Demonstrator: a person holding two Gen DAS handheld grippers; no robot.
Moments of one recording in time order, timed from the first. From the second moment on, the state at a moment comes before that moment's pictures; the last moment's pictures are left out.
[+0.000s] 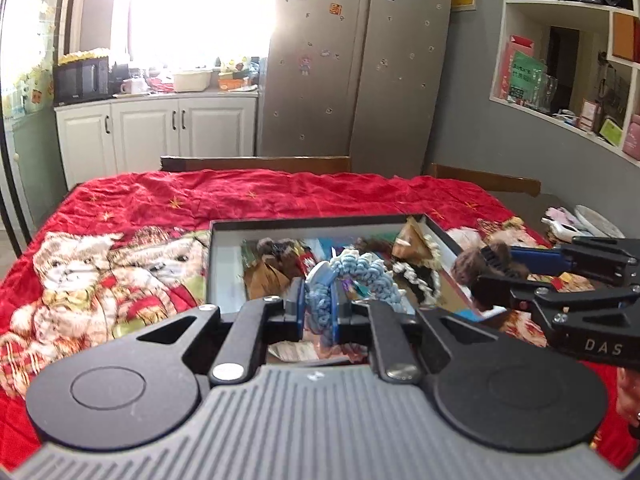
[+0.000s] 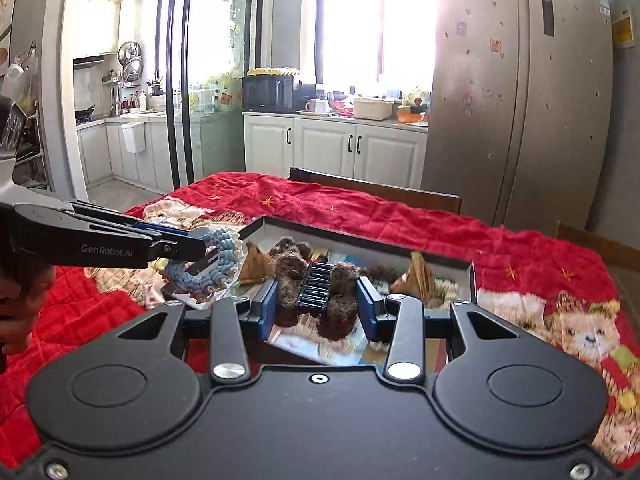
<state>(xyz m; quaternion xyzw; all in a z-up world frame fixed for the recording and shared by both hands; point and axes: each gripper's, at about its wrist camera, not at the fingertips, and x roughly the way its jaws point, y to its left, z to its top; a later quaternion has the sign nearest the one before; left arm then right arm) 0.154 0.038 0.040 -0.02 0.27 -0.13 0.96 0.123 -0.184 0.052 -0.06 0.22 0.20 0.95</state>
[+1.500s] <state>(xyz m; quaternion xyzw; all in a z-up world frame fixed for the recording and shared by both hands) 0.237 0.055 -0.031 -0.02 0.36 -0.08 0.93 0.241 -0.138 -0.034 -0.06 0.31 0.20 0.93</state>
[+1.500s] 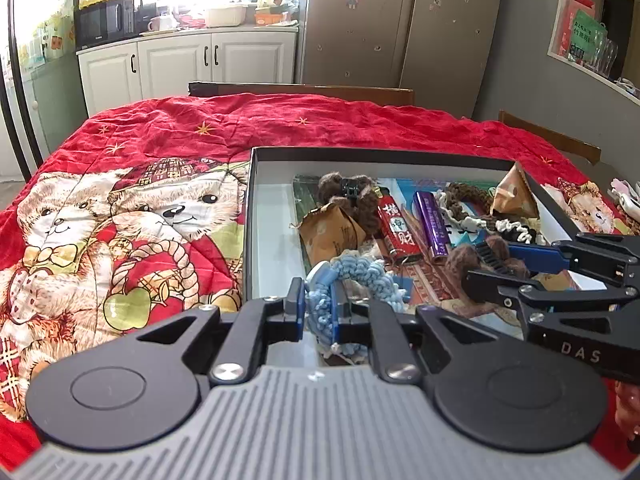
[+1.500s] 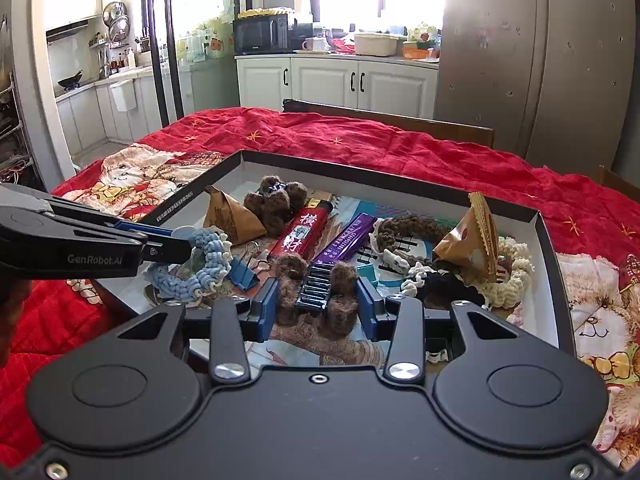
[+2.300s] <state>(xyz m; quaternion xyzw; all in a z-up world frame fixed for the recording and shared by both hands) 0.237 0.052 -0.037 -0.01 0.36 -0.08 0.93 0.248 -0.135 -0.043 -0.07 0.33 0.20 0.92</state>
